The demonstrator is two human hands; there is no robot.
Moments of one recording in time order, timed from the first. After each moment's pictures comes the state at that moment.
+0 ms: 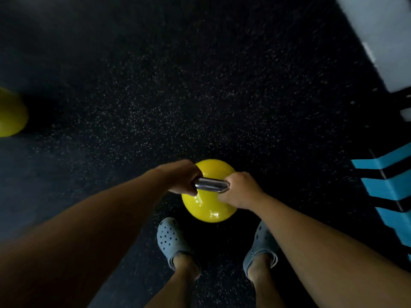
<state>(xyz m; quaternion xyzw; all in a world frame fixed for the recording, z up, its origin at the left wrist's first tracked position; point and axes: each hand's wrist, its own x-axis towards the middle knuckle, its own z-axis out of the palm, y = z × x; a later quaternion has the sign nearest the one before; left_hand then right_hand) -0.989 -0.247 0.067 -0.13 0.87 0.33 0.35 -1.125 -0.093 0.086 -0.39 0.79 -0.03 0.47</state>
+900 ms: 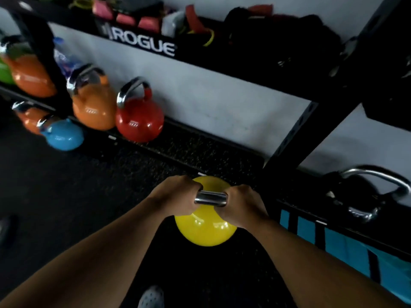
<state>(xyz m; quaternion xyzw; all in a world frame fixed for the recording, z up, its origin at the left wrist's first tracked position) -1.537 -0.317 0.358 0.14 0.98 0.10 0.04 -1.557 -0.120 0.360 -0.18 0.97 -0.12 0.07</state>
